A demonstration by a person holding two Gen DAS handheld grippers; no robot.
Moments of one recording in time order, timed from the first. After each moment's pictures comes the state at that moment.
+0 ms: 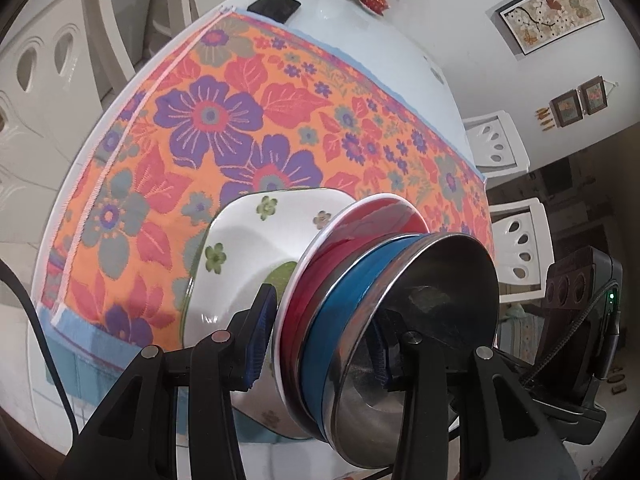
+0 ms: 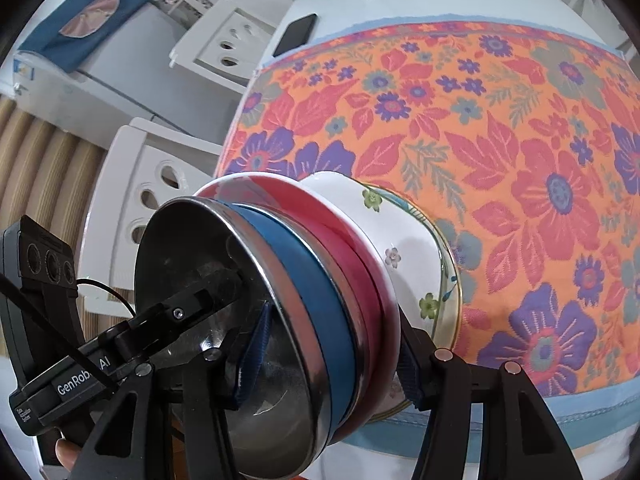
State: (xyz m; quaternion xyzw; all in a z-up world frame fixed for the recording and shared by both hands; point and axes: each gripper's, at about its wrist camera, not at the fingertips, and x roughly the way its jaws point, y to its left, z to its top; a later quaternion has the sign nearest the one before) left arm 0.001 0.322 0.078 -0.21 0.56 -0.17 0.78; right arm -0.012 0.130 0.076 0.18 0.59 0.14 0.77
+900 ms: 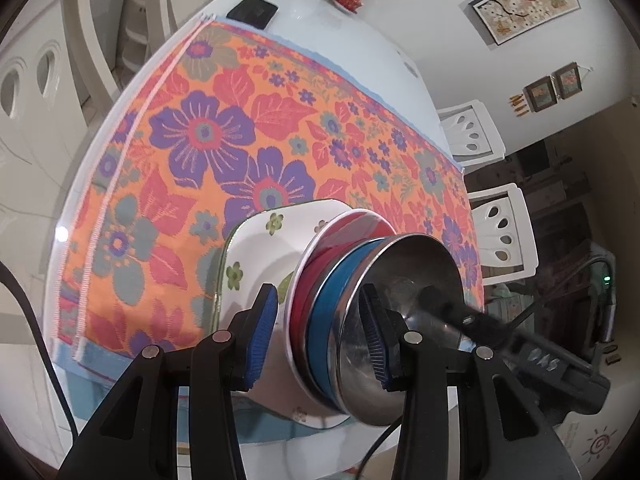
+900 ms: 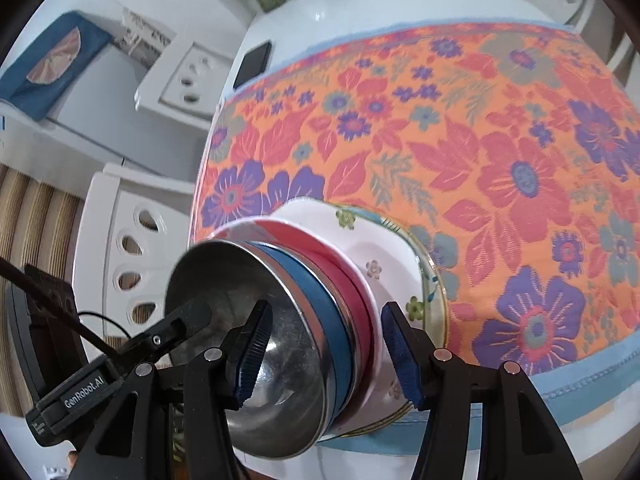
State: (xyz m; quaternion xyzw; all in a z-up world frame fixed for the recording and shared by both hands) left arm 0.004 0.350 0.090 -0.20 0.55 -0.22 0.78; right arm -0.020 0.120 0.096 0.23 0.55 0.06 0.80
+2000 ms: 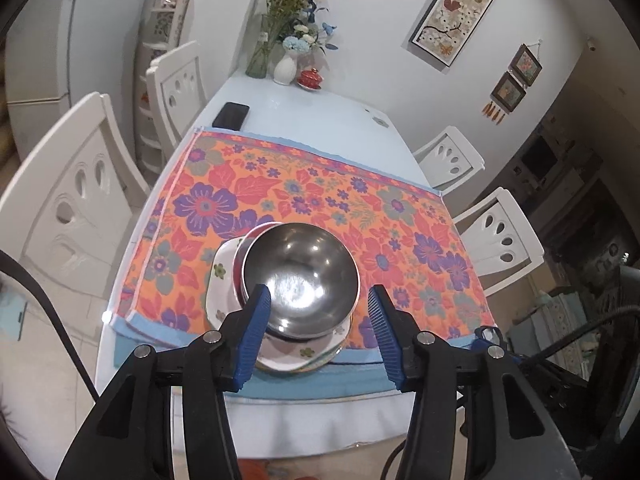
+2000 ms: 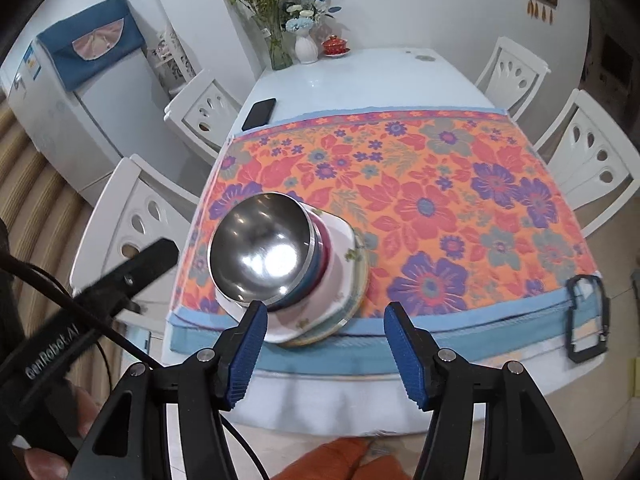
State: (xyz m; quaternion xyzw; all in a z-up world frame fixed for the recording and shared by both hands) left arm -0.132 0.309 0.207 -0.11 0.42 -0.18 0.88; right arm -0.174 0.135 0.197 0.09 0.48 -0.02 0.87
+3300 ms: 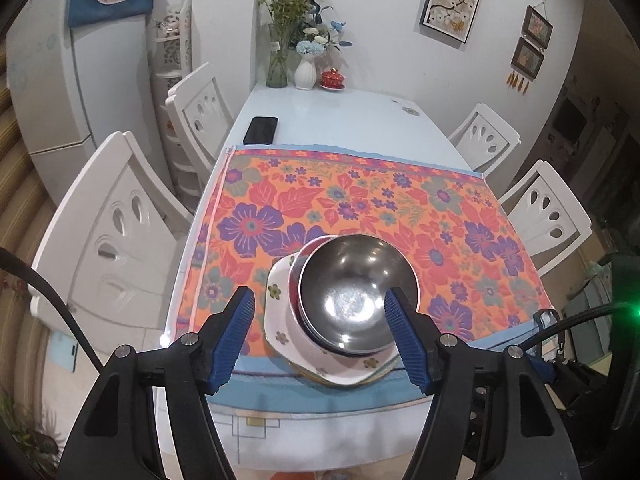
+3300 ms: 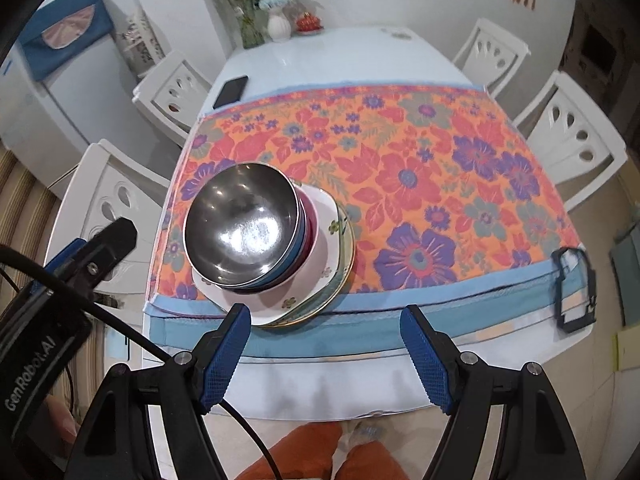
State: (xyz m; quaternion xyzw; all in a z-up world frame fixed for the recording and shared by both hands) left arm -0.111 0.310 0.208 -0.01 0.41 -0.13 0.90; right arm -0.150 0.157 0.170 0.11 0.53 -0.07 0.84
